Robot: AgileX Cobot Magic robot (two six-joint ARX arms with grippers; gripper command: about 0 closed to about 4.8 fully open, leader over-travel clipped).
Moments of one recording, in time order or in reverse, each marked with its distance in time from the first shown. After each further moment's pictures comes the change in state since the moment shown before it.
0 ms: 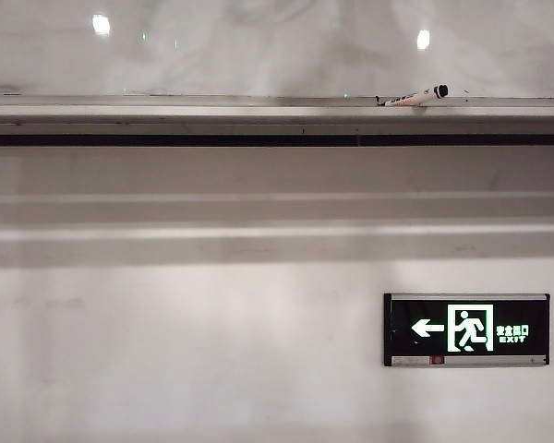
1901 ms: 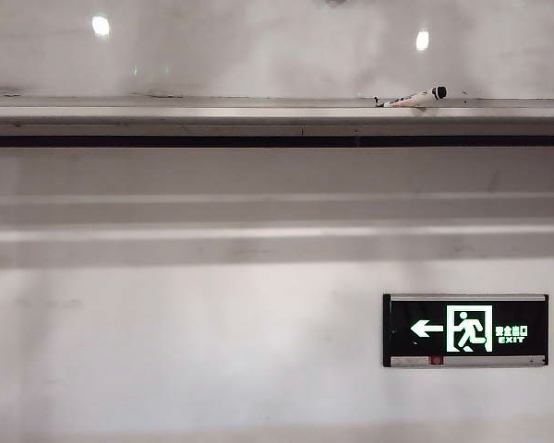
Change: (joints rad) left arm -0.054 -0.405 -0.395 -0.224 -0.137 0.068; right arm 0.060 -0.876 -0.597 -0.673 -0.343 0.412
